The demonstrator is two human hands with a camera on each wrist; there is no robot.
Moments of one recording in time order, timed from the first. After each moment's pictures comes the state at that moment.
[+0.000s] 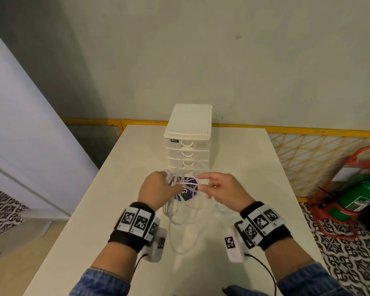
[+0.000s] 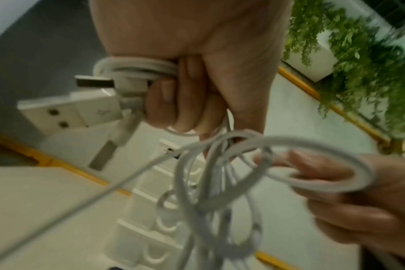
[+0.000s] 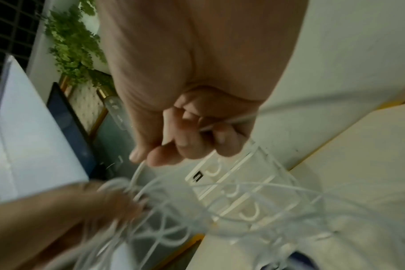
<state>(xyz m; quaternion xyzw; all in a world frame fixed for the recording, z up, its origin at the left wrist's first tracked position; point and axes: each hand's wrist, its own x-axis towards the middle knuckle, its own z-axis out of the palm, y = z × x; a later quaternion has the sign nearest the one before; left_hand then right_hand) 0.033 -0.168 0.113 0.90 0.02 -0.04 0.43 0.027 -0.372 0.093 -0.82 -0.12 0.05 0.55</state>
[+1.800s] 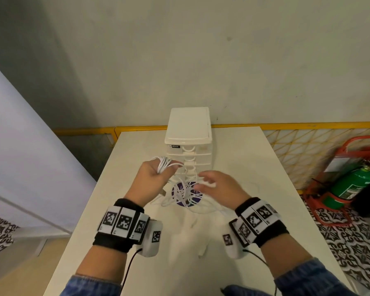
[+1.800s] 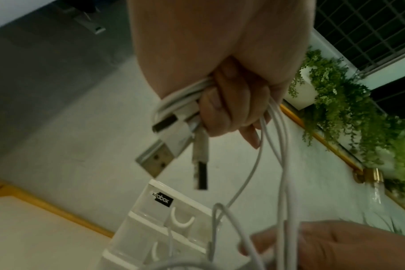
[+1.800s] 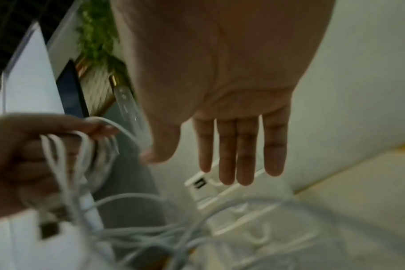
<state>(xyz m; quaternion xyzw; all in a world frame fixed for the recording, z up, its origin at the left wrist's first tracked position) 0.050 -0.140 0.161 0.81 -0.09 -0.01 0.58 0.040 -0.338 0.112 -0.92 -0.05 0.06 0.38</state>
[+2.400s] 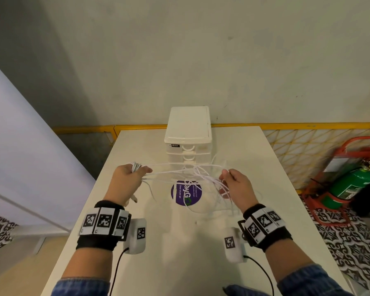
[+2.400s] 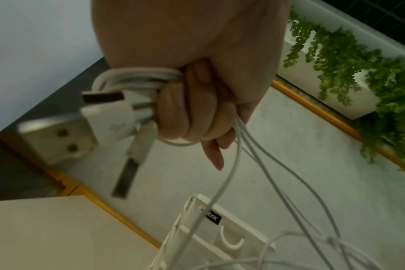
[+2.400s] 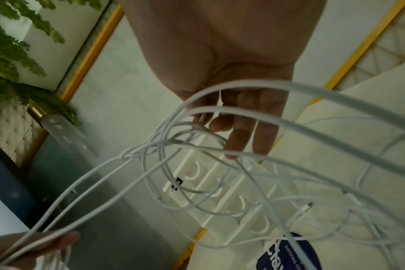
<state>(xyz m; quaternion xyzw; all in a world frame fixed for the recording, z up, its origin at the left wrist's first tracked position) 0.072 -0.092 0.137 0.85 0.08 0.00 0.52 0.043 -0.363 0.076 -0.80 0.13 -0.06 0.58</state>
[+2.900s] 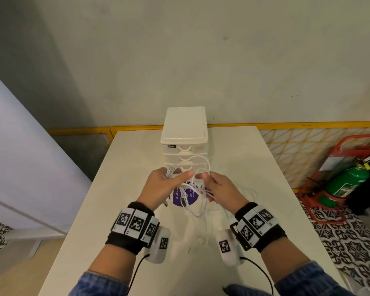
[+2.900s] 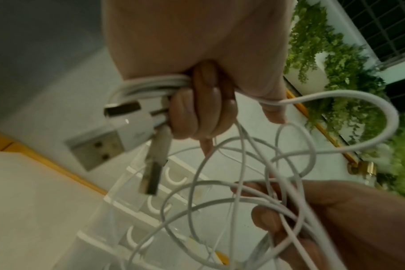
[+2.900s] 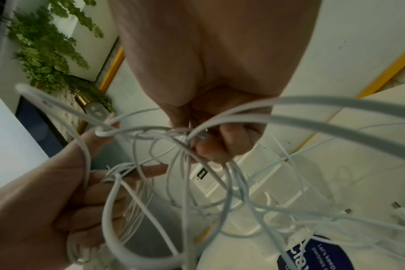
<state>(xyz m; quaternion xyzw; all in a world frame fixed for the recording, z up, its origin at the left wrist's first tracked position) 0.053 -0.163 0.136 0.83 -0.01 -0.10 0.55 0.036 -0.341 0.094 -0.82 -0.03 0.02 0.56</state>
